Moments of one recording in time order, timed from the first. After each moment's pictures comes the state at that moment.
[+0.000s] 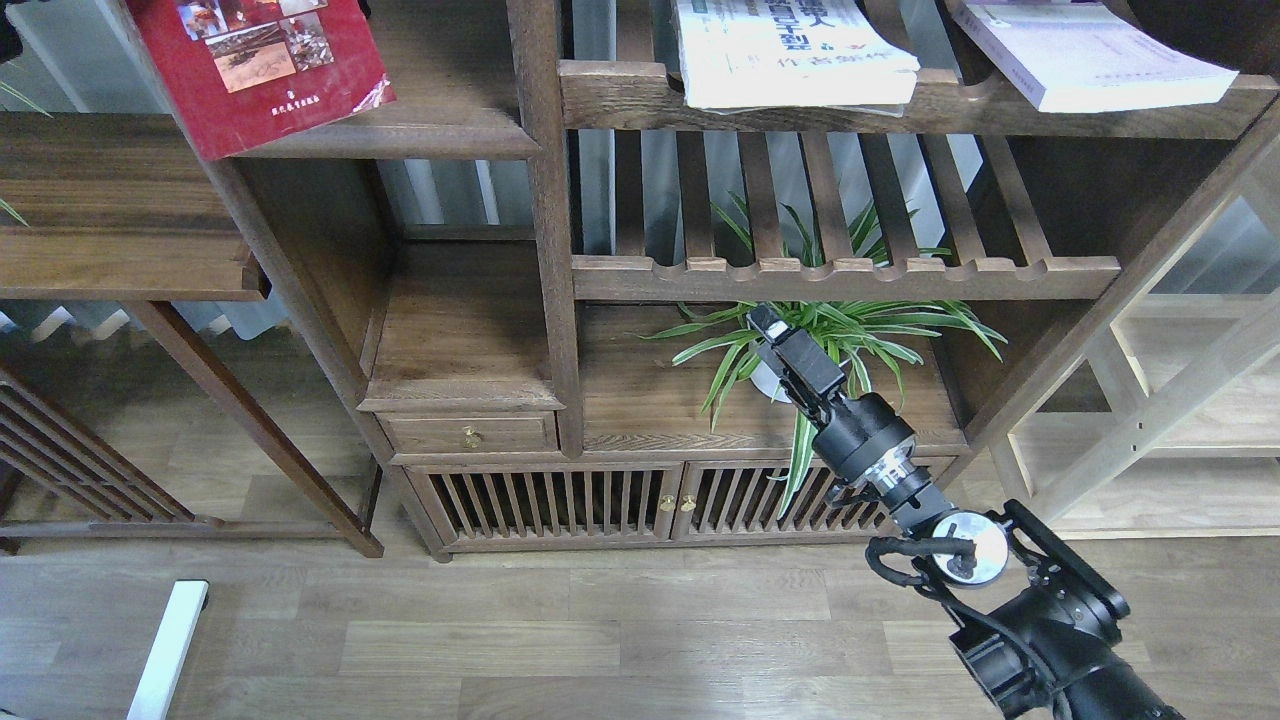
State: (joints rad) left arm -0.91 0.76 -1.10 -1.15 0.03 -0.49 0.47; right arm 0.25 -0.11 1.10 0.96 0.05 0.58 -0.08
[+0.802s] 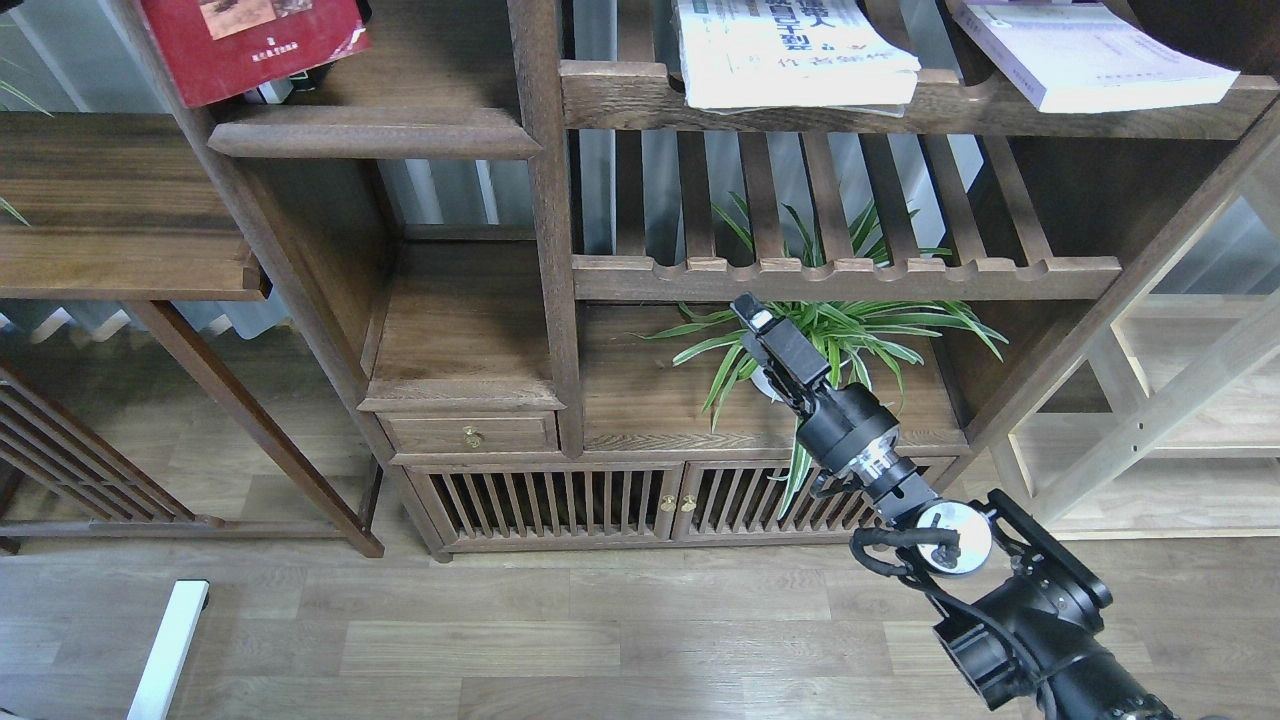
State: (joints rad) left arm -0.98 0.73 -1.09 -1.08 0.26 -0.41 0.37; right arm 0.29 -0.07 1.09 0.95 0.04 0.58 -0.08
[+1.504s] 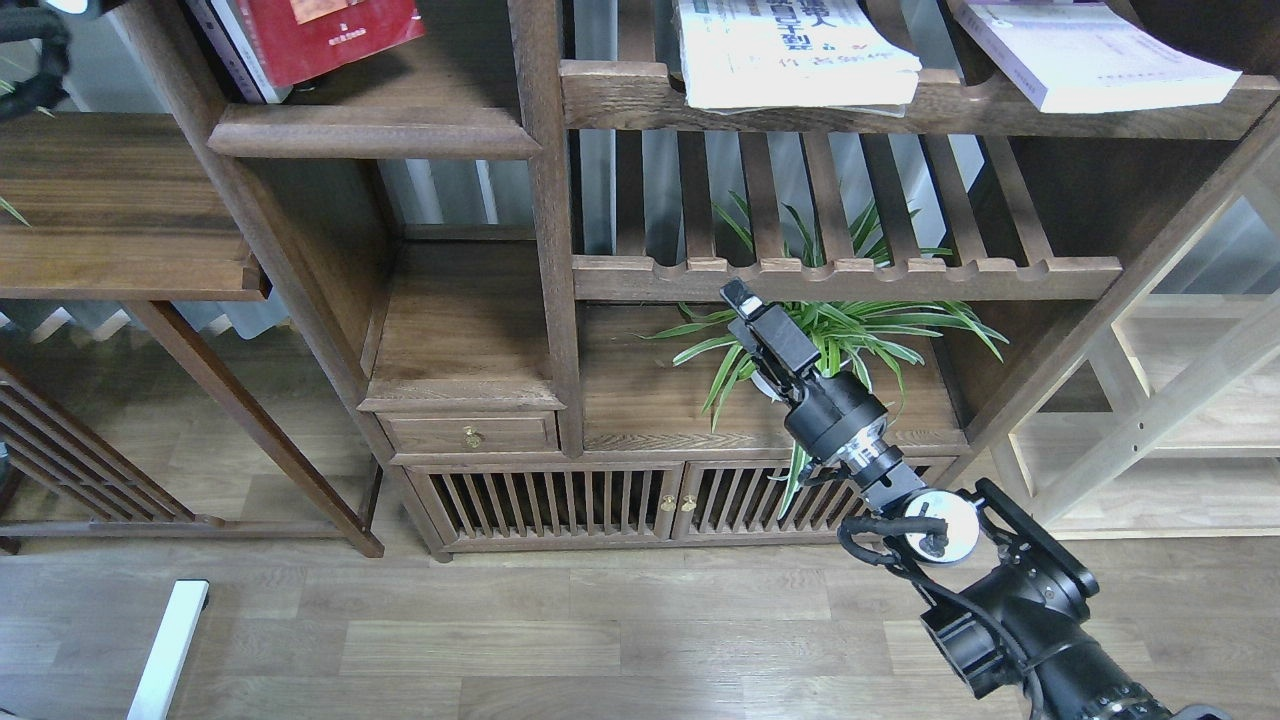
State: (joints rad) left arm -1.17 0.50 -0.90 -0.88 0.31 -0.26 0.28; right arm 0.30 -0.06 1.10 0.96 0.05 0.58 -0.08
